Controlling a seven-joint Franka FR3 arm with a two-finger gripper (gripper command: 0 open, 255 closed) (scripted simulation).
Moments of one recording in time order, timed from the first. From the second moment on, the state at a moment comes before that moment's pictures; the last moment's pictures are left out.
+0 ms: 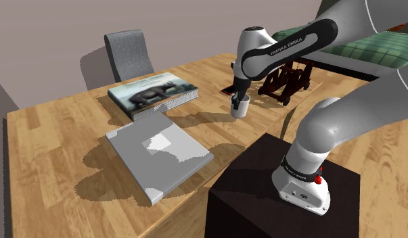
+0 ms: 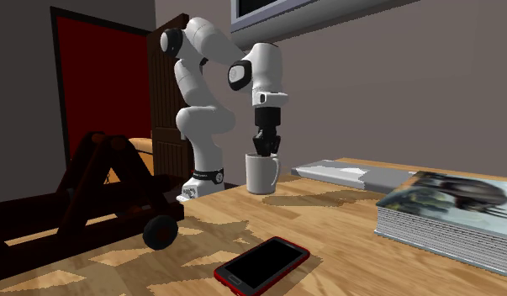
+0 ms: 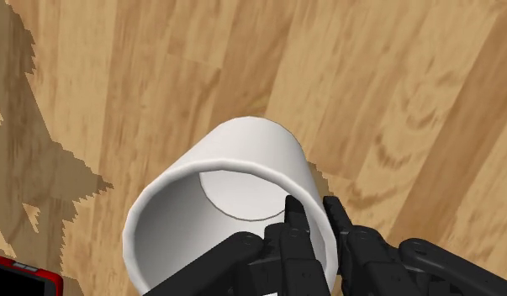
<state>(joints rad) -0.13 -0.61 -0.09 -2.83 -0.13 2.29 -0.22</state>
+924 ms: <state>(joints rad) -0.12 -0.71 -0.08 -2.70 -0.12 2.05 -0.23</state>
